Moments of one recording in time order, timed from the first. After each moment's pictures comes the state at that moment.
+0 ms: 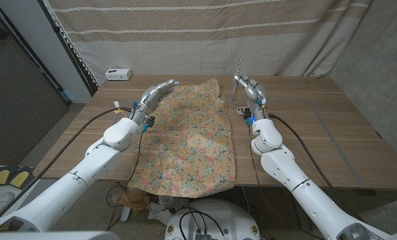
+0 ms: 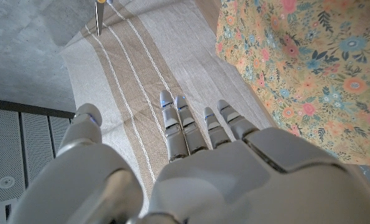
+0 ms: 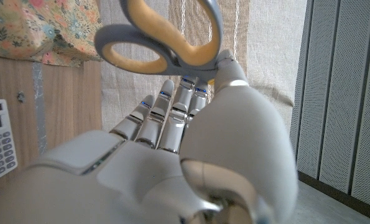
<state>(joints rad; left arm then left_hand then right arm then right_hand) 0.99 0.71 0.34 -1.67 -0.51 -0.25 0.01 0.41 -0.19 0.41 -0.18 0.26 0.66 -0.03 0.26 0.20 0.50 -0.14 0.21 0.20 0.18 -0.04 0.19 0.17 0.21 -0.03 0.19 0.17 -0.99 -0.31 -0.43 -1.70 0.53 0.29 -0.37 1.21 0.11 0.10 -0.14 0.23 0.93 0.01 0.31 0.20 1.02 -0.02 0.44 0.26 0.53 -0.05 0.30 0.26 0.26 -0.02 0.23 0.20</state>
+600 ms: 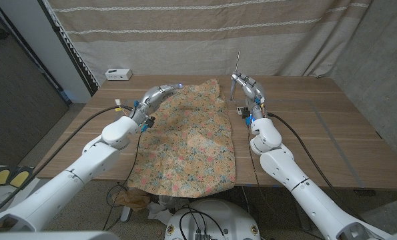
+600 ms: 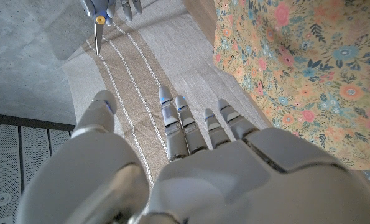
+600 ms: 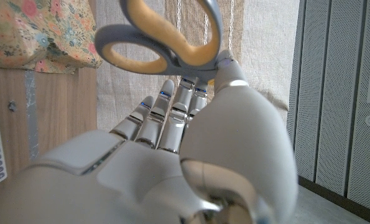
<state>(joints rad) 0.98 0.75 0.35 -1.70 -0.50 -0.21 -0.01 0.54 -0.15 0.45 -0.19 0.25 0.70 -0.01 0.29 0.22 0.50 -0.14 0.21 0.20 0.16 -0.04 0.19 0.17 0.21 -0.03 0.19 0.17 -0.99 -0.31 -0.43 -1.71 0.53 0.30 -0.35 1.21 0.11 0.10 -0.14 0.23 0.92 0.01 0.31 0.20 1.02 -0.02 0.43 0.26 0.53 -0.05 0.30 0.26 0.25 -0.01 0.23 0.20</state>
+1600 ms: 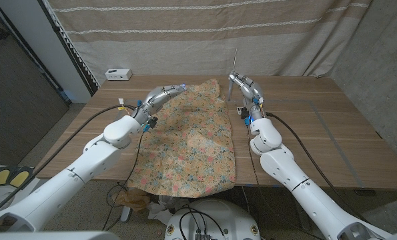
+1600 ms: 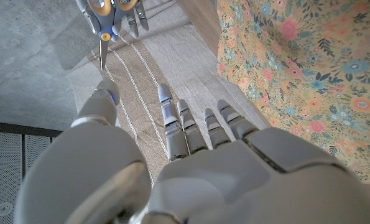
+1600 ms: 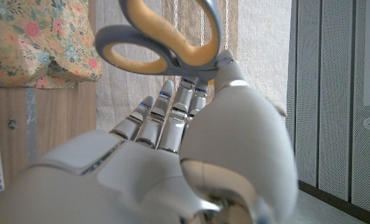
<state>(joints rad) 0.98 0.75 0.37 -1.72 -0.50 -0.19 -0.03 0.64 -0.17 0.48 -0.18 0.23 0.73 -0.01 0.31 0.25 0.43 -0.13 0.20 0.21 0.16 -0.04 0.18 0.17 0.21 -0.04 0.19 0.17 -0.98 -0.32 -0.45 -1.71 0.56 0.30 -0.30 1.21 0.11 0.10 -0.14 0.23 0.92 0.01 0.31 0.20 1.02 -0.03 0.43 0.26 0.52 -0.05 0.30 0.26 0.25 -0.01 0.23 0.20</state>
